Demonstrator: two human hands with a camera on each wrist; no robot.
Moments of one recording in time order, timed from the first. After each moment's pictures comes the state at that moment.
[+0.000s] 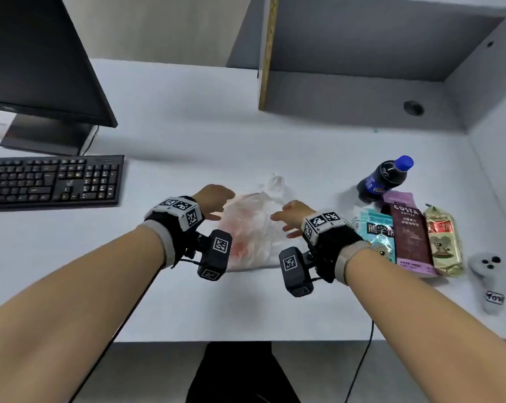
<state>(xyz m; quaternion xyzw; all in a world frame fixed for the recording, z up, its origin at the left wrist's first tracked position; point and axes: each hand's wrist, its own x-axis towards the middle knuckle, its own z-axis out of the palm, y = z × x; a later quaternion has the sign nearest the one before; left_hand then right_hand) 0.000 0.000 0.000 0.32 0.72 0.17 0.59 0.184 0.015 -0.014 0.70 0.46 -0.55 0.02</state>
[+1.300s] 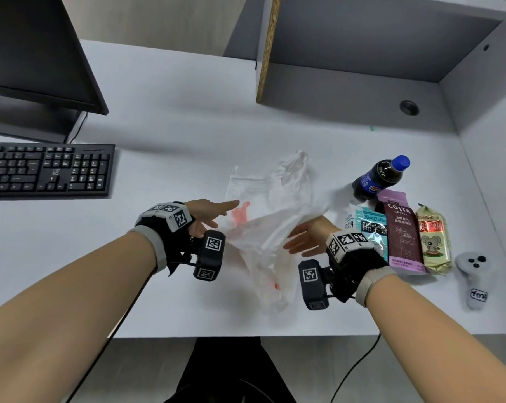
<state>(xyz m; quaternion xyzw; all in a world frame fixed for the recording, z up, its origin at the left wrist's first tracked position) -0.014 -0.016 -0.021 0.27 0.70 0.00 0.67 0.236 -0.008 -0.014 0.68 0.37 -0.64 0.04</state>
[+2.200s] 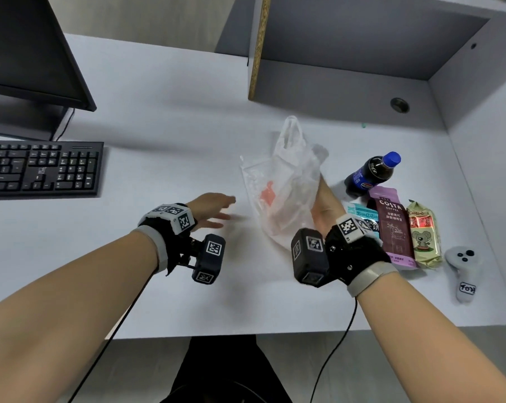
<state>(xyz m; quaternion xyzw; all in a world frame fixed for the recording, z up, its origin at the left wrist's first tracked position) 0.006 -0.017 -0.023 0.30 0.64 0.18 0.68 0.226 0.005 0.012 0.53 0.23 -0.74 -0.34</state>
